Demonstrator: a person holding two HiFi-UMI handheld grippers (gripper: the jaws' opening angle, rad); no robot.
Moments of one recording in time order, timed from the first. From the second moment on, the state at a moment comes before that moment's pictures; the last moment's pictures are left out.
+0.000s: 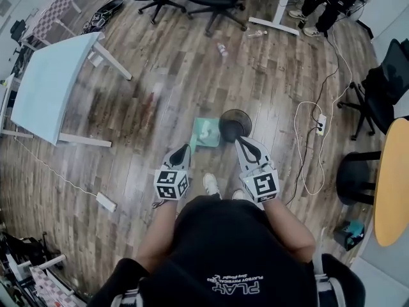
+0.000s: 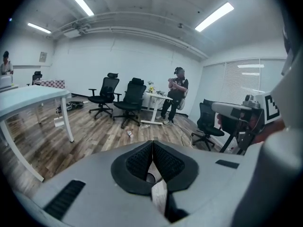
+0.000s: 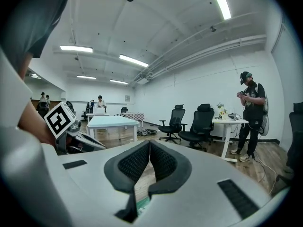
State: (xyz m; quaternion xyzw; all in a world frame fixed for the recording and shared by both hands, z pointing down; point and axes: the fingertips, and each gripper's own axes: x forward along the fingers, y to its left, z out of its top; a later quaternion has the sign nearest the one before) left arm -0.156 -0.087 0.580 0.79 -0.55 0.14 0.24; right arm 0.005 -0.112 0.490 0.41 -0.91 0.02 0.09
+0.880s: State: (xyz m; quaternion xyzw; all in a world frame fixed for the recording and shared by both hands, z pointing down) left arm -0.156 -0.144 0.631 0.80 -0.50 0.20 0.28; right arm -0.030 -0.169 0.520 0.39 -0.91 0.03 0.13
